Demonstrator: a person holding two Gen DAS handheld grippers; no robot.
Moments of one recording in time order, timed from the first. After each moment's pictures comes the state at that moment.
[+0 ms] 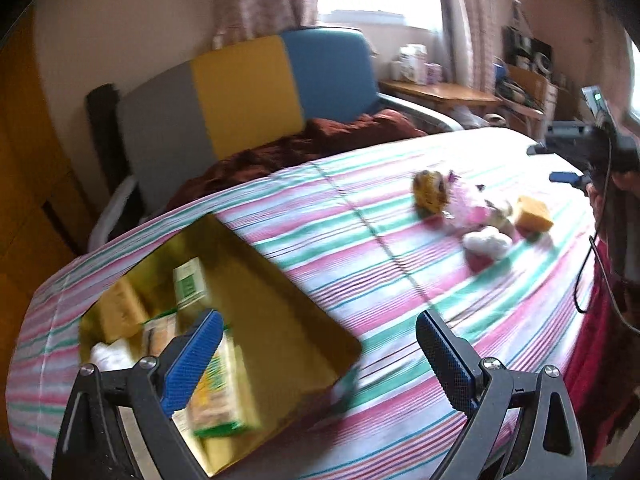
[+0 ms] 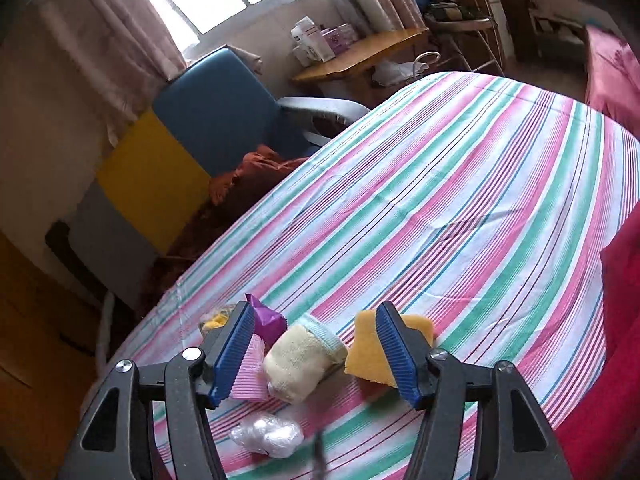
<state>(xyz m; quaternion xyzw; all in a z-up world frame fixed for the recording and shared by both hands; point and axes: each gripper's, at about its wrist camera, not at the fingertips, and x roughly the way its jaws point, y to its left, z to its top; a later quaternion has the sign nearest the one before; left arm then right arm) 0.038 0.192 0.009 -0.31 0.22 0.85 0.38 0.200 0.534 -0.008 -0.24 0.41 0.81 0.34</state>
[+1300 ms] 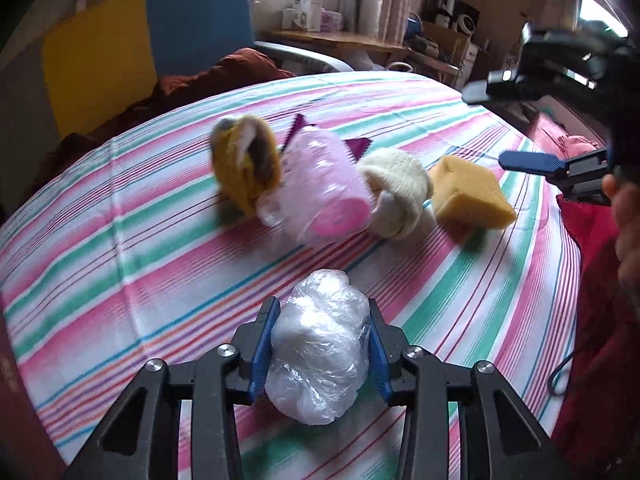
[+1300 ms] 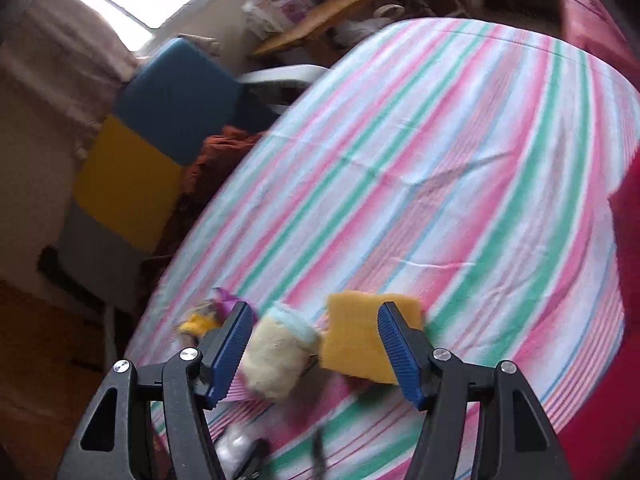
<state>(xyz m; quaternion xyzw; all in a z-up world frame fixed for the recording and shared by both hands) 0.047 0.376 -0.081 -0.39 0.22 0.73 0.52 0.203 0.557 -0.042 -0.28 0.49 0.74 0.37</state>
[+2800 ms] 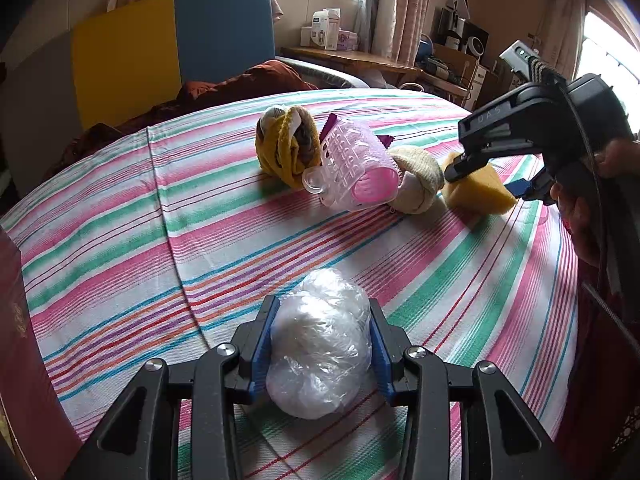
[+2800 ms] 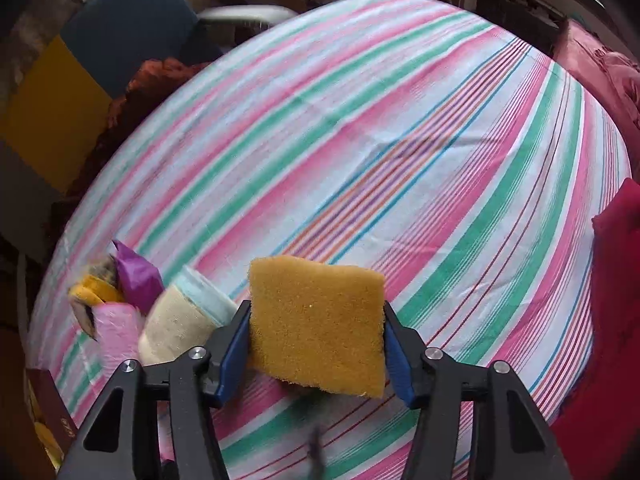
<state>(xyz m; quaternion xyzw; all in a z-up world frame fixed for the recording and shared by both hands) 0.045 0.338 -0.088 -0.37 0.18 0.75 0.51 0.170 0.546 -0.070 -0.41 0.41 0.70 0.42</state>
